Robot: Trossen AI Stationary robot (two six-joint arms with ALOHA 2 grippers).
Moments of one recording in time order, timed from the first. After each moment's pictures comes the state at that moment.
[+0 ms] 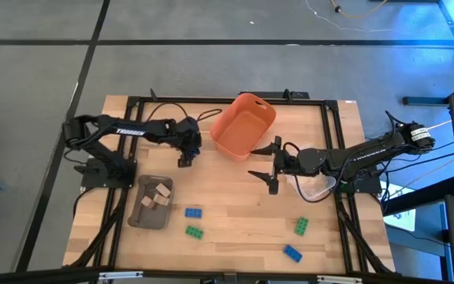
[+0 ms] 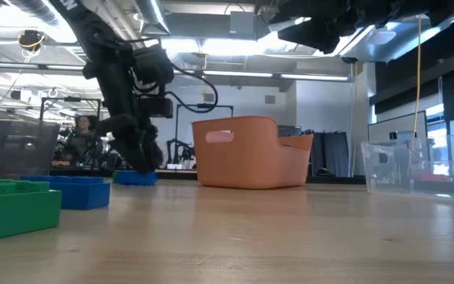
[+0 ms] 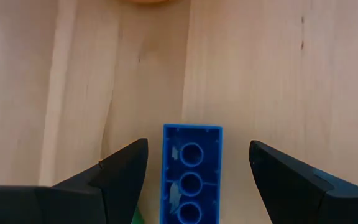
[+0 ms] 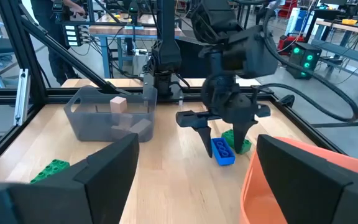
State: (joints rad) left arm 0.40 1.50 0.71 -0.28 0.07 0.30; right arm 0.21 1.19 0.62 0.42 0.35 0.02
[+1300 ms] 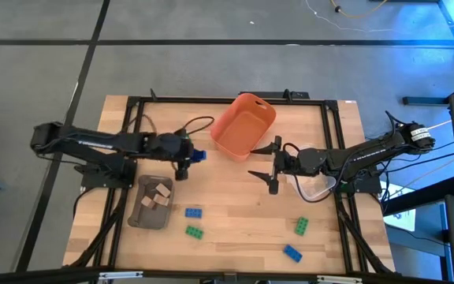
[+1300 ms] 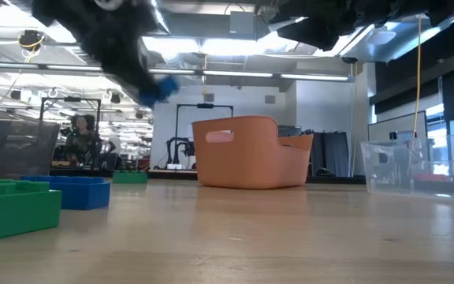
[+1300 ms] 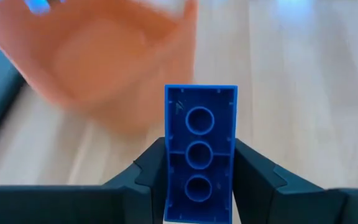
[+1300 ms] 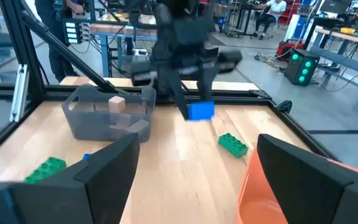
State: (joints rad) left arm 0.02 1.08 0.65 -0.16 -0.19 0.03; right arm 0.21 1.19 0.62 0.43 0.35 -0.02
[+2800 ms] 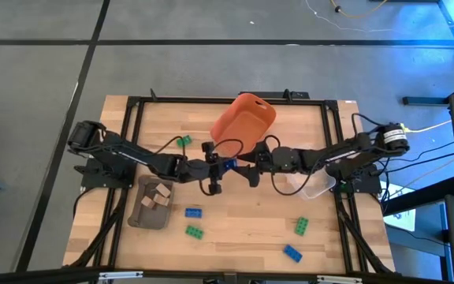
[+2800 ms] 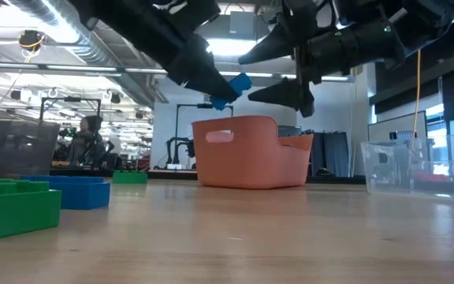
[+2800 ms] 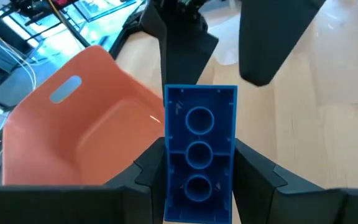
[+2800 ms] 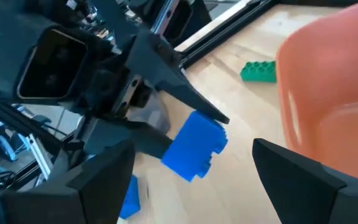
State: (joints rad) left arm -0.18 1.59 0.87 0.25 -0.58 0.16; right arm 0.08 1.53 0.65 0.61 0.19 0.64
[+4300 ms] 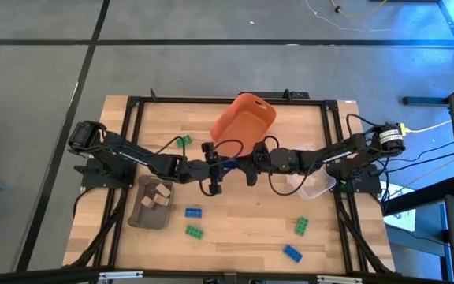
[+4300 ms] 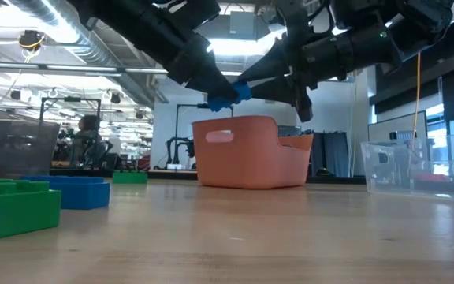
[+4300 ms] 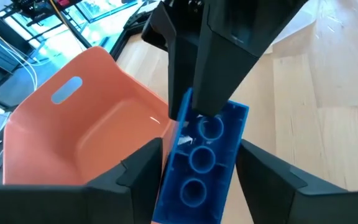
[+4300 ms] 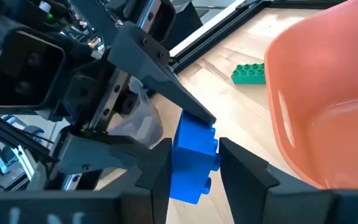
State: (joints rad) left arm -0.18 1.59 0.87 0.27 -0.59 0.16; right arm 0.08 1.57 0.65 0.65 0.23 0.66
